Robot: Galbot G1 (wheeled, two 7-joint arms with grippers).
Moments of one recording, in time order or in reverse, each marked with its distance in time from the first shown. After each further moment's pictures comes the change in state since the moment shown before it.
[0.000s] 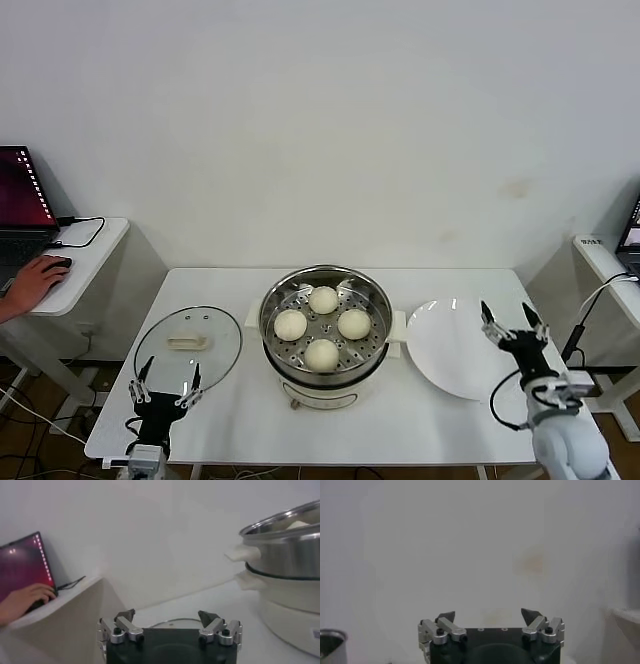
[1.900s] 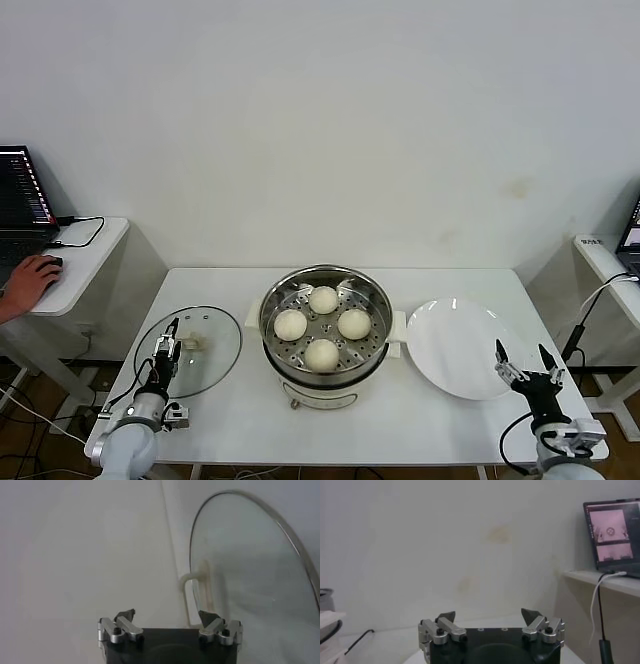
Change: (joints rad) left arm -0.432 0.170 0.082 0.574 1.163 -0.024 -0.114; right arm -0.141 0.088 0.069 0.010 -0.052 0.050 -0.014
